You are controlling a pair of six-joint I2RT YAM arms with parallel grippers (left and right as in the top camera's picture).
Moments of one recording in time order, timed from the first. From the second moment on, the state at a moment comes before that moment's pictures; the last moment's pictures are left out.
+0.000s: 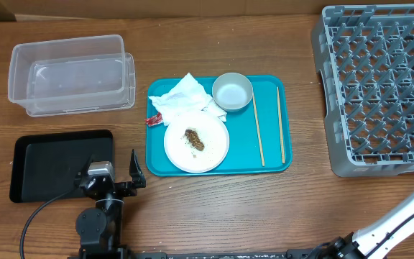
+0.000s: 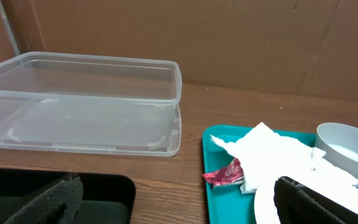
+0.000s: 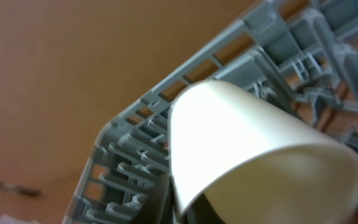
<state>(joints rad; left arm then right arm) 0.06 0.03 0.01 -0.08 0.01 -0.10 -0.85 2.48 2.04 -0.17 -1.10 0.27</state>
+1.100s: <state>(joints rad) 0.06 0.03 0.01 -0.08 0.01 -0.10 -0.73 2.13 2.02 -0.42 -0.52 0.37</state>
